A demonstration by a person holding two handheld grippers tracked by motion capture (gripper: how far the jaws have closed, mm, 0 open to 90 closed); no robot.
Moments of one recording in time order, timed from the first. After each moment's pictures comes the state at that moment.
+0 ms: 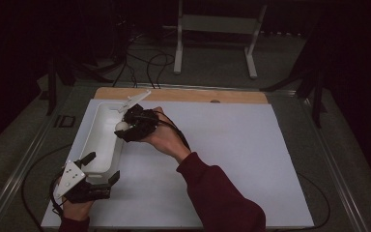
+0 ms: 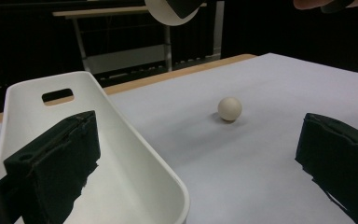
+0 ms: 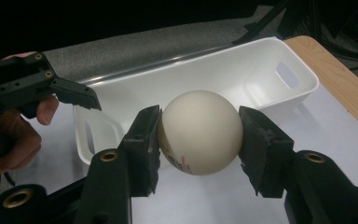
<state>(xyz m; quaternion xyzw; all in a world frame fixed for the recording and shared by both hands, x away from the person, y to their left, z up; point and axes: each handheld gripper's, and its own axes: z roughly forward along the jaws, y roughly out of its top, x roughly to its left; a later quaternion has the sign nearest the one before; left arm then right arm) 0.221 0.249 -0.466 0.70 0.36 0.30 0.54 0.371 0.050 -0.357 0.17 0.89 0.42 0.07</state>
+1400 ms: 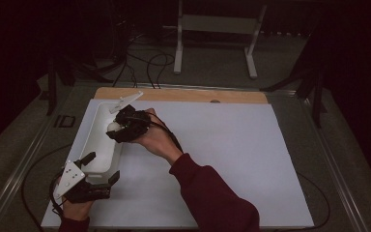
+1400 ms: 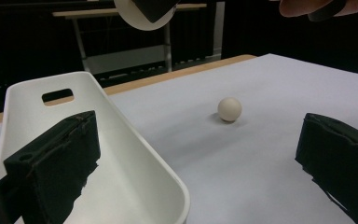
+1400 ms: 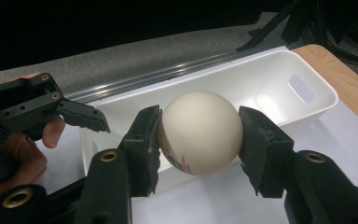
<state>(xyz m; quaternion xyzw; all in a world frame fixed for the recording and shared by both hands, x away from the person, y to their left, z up) 0.220 0.249 -0.467 0.70 0.36 0.30 0.54 0.369 0.069 -0.360 0.17 0.88 0.43 0.06</state>
